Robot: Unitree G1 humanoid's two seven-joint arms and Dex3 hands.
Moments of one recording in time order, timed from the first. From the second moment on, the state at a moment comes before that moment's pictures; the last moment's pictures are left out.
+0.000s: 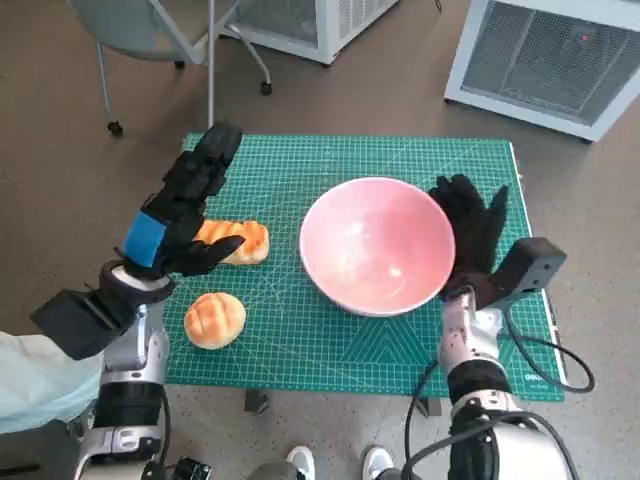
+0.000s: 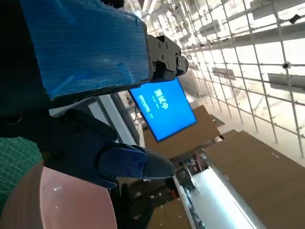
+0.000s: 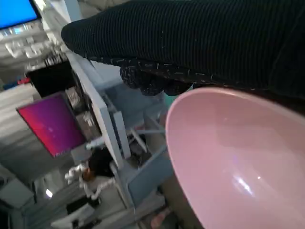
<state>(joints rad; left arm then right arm) -0.48 0.30 0.18 0.42 -0.31 -0.60 -0.56 -0.86 -0.01 -0.44 1.30 0.26 -0.49 0.20</state>
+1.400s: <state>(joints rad) -0.47 0.27 0.17 0.40 -0.28 -0.57 -0.49 -0.90 -0.07 -0.30 1.10 0.18 -0.85 0.36</state>
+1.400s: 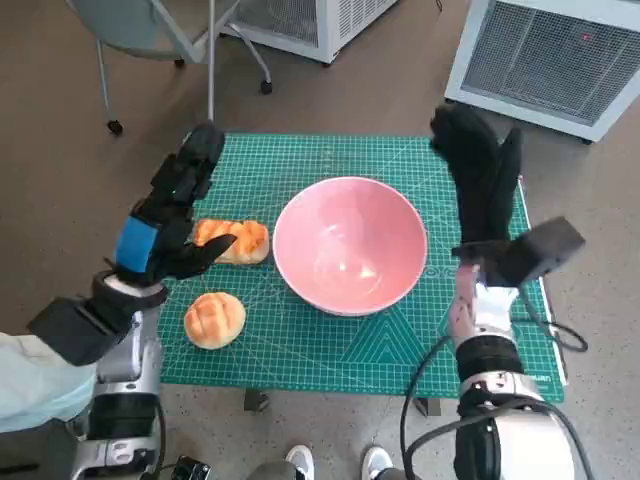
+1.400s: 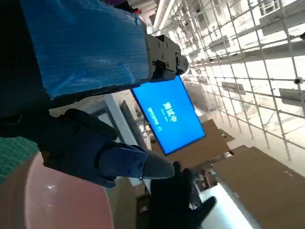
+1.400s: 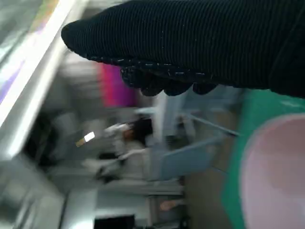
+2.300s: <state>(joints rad) -0.63 0.23 0.13 0.52 -0.27 -0.64 -0.55 -0.64 -0.12 -0.14 0.46 0.17 -0.73 0.40</state>
